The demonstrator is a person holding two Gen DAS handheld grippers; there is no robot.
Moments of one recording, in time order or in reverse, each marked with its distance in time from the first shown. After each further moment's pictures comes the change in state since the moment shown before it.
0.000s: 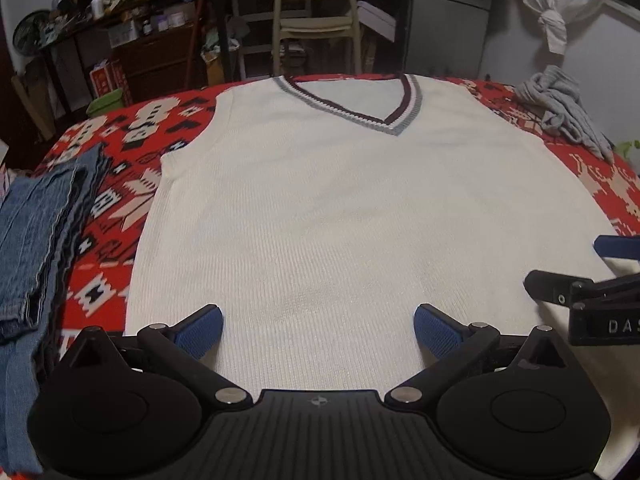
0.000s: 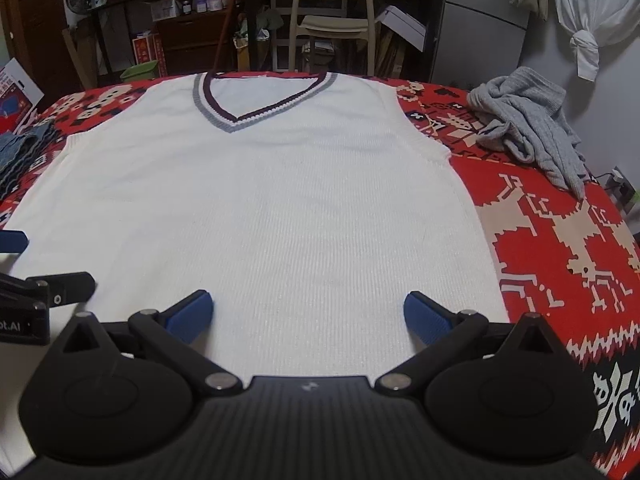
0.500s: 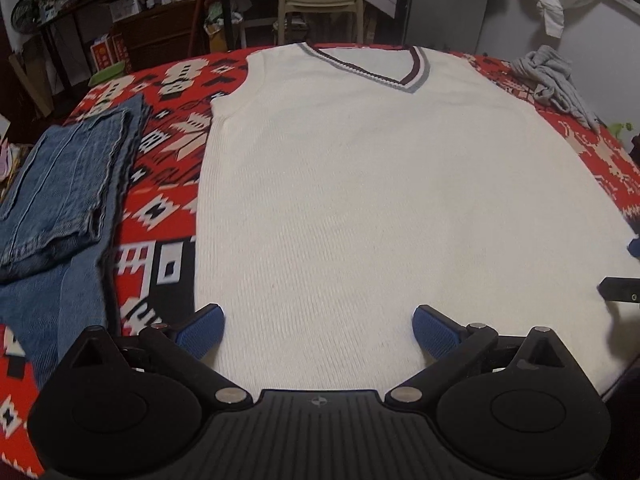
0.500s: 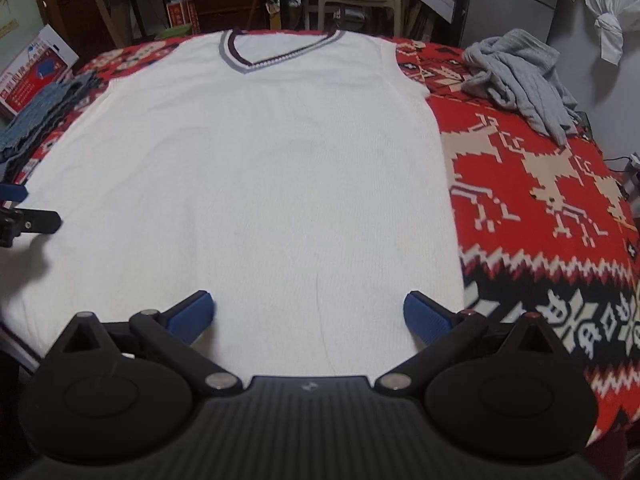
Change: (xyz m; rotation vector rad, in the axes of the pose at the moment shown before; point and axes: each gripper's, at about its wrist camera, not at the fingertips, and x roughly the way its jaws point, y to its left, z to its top) left arm -0.048 0.035 -0.039 -0.016 0.050 -0.043; right arm -0.058 -0.045 -0.053 -0.052 0.124 0.094
